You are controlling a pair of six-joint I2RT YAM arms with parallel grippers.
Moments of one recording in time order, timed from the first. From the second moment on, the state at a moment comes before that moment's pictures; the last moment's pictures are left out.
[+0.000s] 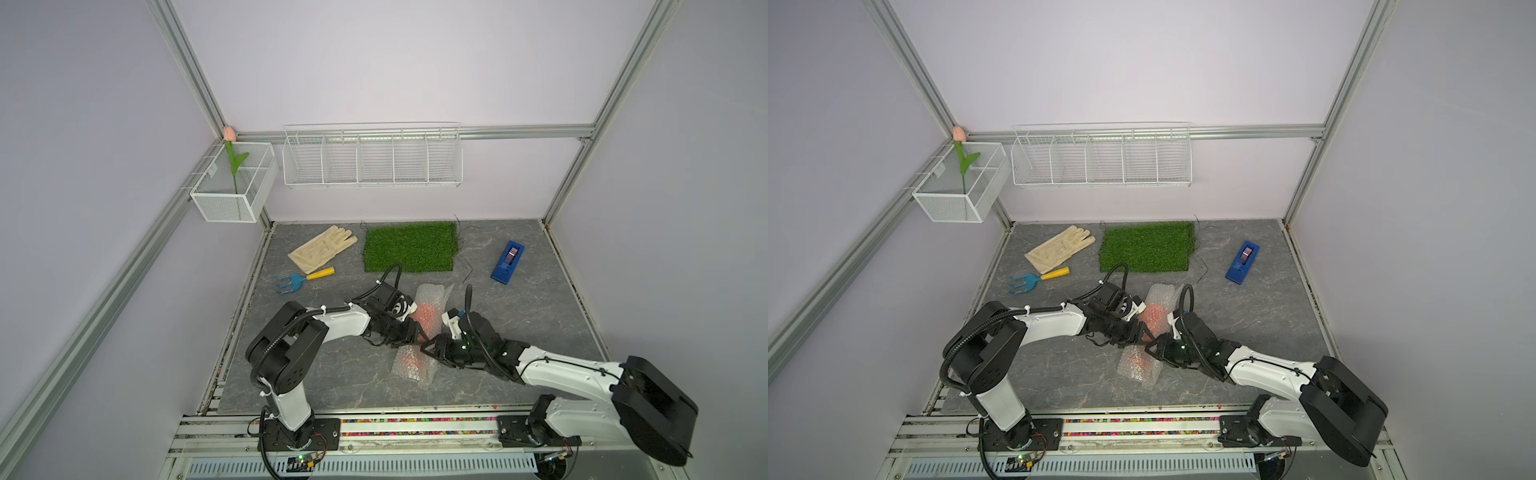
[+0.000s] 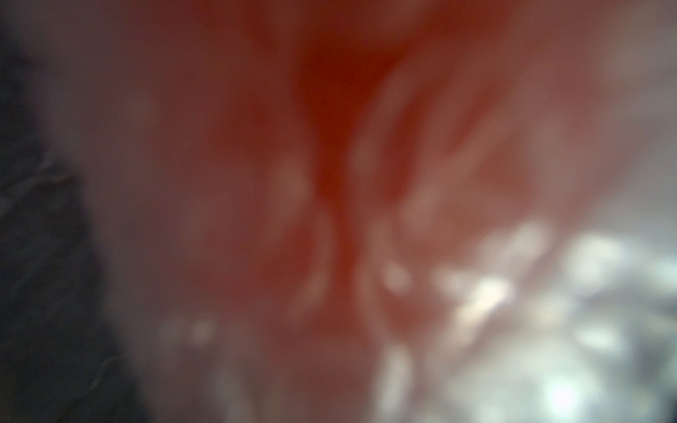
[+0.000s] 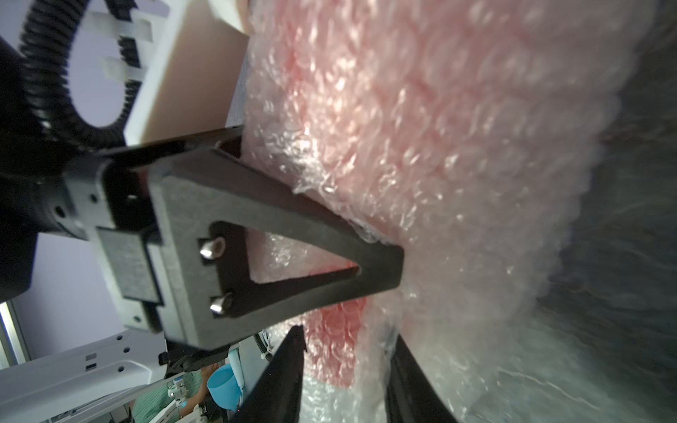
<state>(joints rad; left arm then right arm) -0.73 1.75 0.89 -0.18 0.73 -0.61 0.85 1.26 0.44 0.14 -0.35 1.16</state>
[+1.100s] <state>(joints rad) -0.72 1.75 0.89 -0.19 0.70 -0.61 0.56 1.04 0.58 -0.17 -0.38 0.94</state>
